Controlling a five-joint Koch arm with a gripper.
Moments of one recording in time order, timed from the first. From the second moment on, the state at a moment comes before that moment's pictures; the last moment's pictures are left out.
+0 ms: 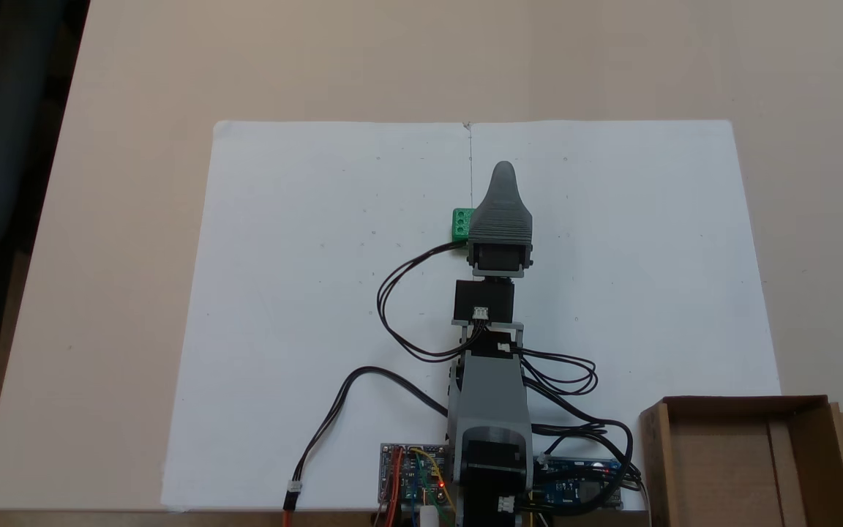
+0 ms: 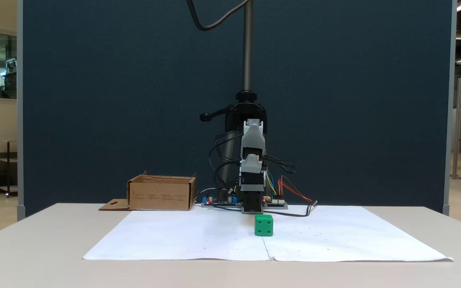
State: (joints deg) arm 4.0 129.4 175.6 -94.0 -4.3
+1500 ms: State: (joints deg) arm -0.6 129.4 175.4 -89.6 -3.1
